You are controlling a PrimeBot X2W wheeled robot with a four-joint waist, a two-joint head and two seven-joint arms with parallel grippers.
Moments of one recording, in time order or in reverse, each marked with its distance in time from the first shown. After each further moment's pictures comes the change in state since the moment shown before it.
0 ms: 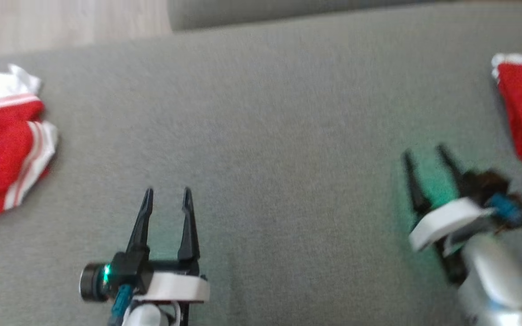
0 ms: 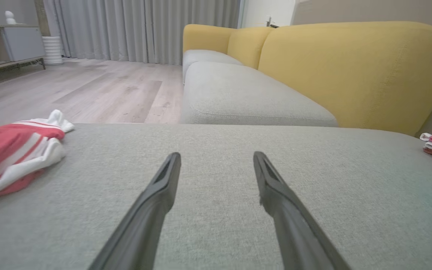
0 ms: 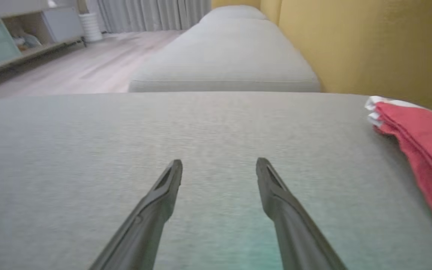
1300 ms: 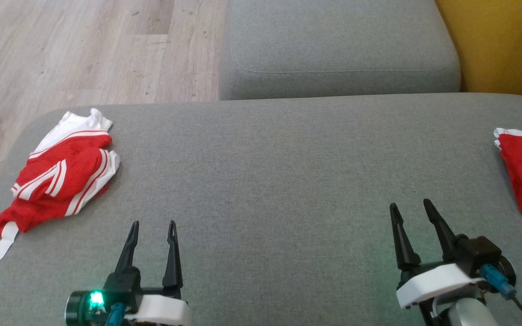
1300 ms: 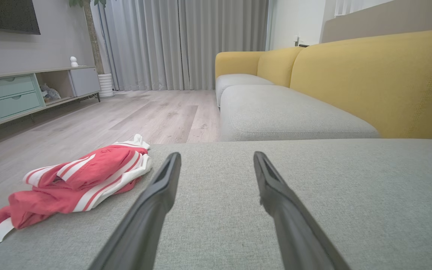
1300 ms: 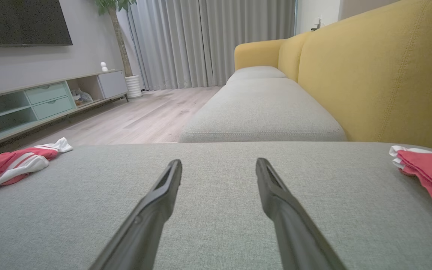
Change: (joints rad) left arm 0.071 0.001 0.106 0.124 0.094 -0.055 0.000; right arm 0.319 0.136 -0.057 -0.251 -0.046 0.000 -0.030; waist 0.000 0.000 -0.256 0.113
